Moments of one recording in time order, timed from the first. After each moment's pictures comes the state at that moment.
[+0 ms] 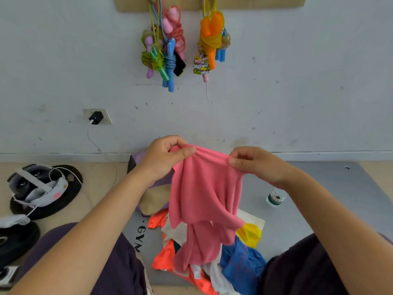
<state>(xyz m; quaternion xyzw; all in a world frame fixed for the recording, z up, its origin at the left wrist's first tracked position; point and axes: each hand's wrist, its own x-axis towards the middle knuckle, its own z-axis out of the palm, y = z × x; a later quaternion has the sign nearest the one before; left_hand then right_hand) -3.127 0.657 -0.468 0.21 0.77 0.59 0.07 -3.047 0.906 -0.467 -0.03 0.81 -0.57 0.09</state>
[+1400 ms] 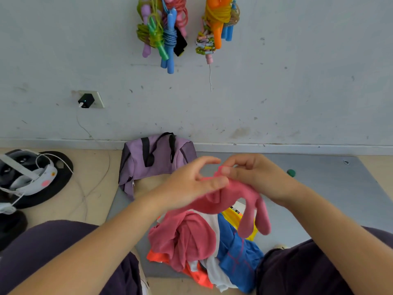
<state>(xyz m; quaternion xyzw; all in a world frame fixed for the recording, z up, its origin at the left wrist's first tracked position) -3.087 0.676 -0.505 0.27 0.79 0.49 0.26 -3.031 0.876 -0.486 -0.02 0.76 -0.64 0.13</state>
